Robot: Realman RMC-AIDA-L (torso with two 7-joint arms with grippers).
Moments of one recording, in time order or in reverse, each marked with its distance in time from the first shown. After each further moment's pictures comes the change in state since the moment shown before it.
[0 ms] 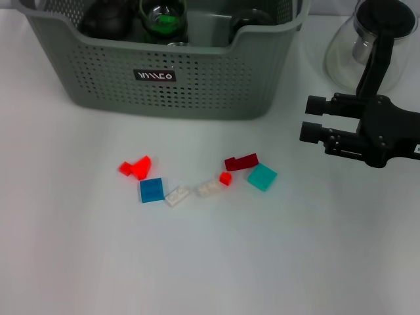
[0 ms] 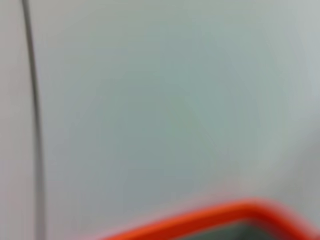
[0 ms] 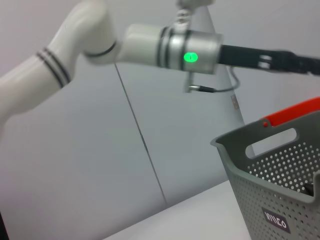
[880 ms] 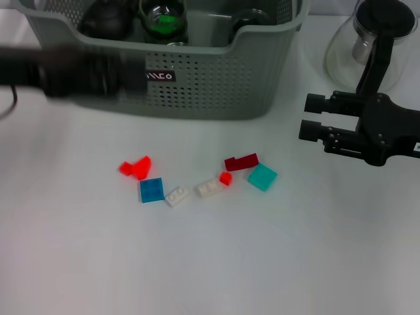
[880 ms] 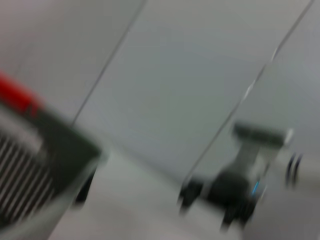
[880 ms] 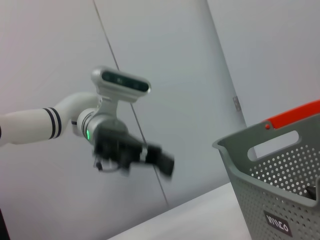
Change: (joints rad) left arm 0.271 0.220 -0.211 -0.450 -0.620 0.934 0.553; right arm 0.004 0.000 0.001 0.000 0.003 -0.003 0.000
